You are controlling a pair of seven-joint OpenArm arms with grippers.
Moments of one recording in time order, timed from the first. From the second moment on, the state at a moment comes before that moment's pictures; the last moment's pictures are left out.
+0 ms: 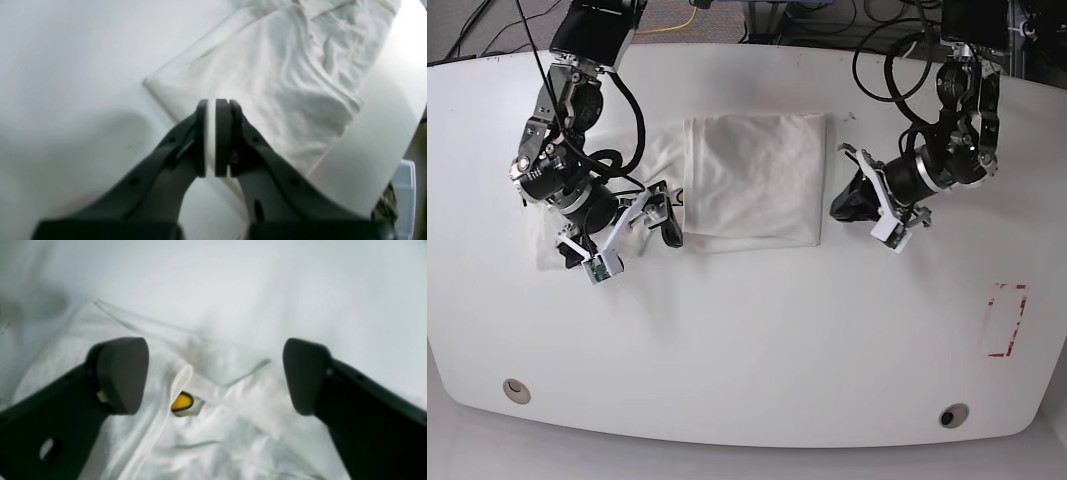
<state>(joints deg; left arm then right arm) 3.9 -18.5 0.5 100.5 -37.6 -32.9 49.3 2.5 2.8 19.3 104.4 23.9 40.1 -61.1</state>
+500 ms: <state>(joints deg) 5.2 -20.3 -9.4 100.5 -37.6 -39.9 49.4 2.2 1.4 19.3 91.9 24.1 40.0 -60.8</state>
